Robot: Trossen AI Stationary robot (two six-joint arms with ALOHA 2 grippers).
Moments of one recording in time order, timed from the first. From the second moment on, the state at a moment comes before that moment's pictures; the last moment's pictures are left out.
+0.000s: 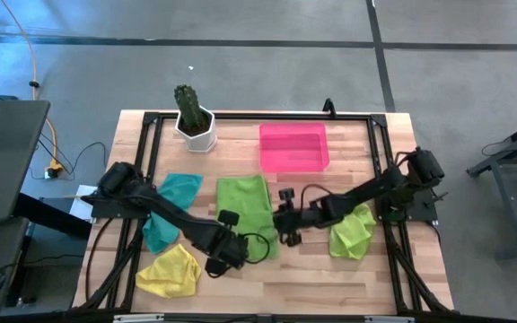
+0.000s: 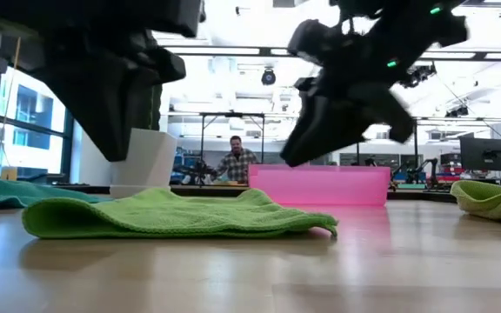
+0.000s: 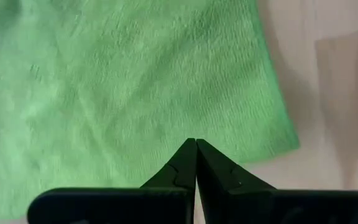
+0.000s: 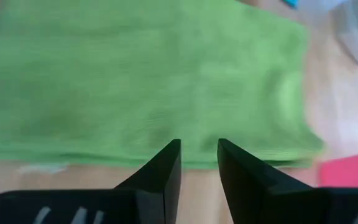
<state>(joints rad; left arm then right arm) -0.39 1.90 1.36 -0.92 -0.23 -0.26 0.27 1.75 0.95 -0.05 0.37 -0.18</state>
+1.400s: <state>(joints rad) -0.40 1.94 1.36 -0.98 -0.14 -0.26 0.31 1.67 0.95 -0.24 0.35 0.13</state>
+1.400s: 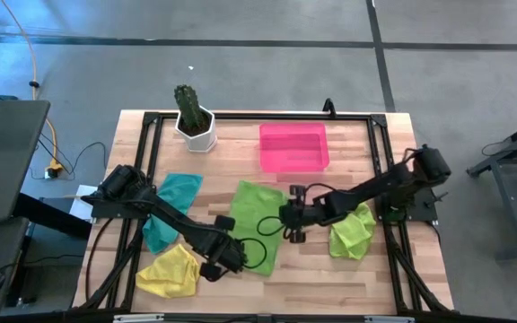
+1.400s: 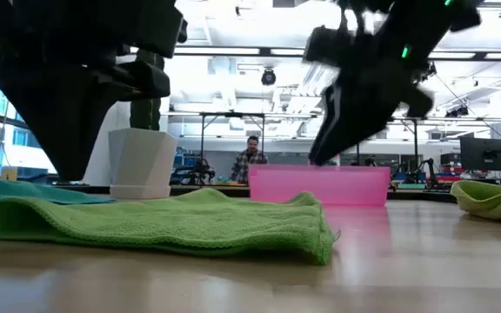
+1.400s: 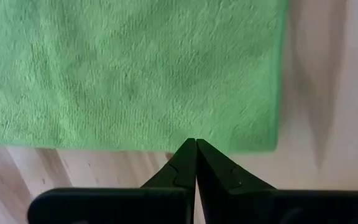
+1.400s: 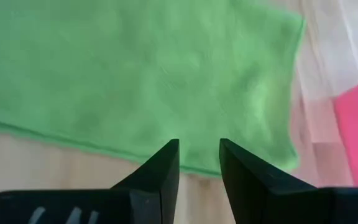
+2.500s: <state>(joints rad) -0.41 1.93 1.36 -0.91 -0.09 -0.29 0.39 1.86 0.95 -0.15 0.35 0.28</state>
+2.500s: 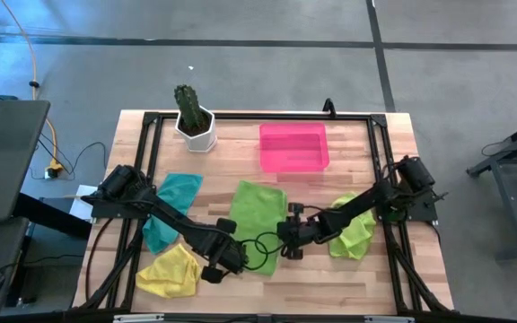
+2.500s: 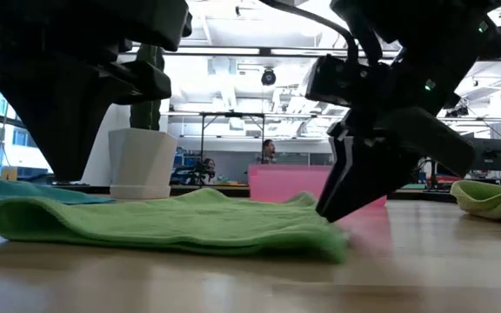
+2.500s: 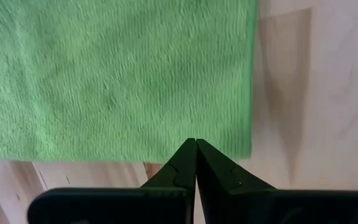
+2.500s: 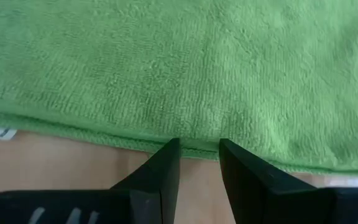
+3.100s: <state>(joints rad) -0.39 1.93 1.36 -0.79 -0.14 -0.32 0.37 1.72 0.95 -0.46 0.45 0.26</state>
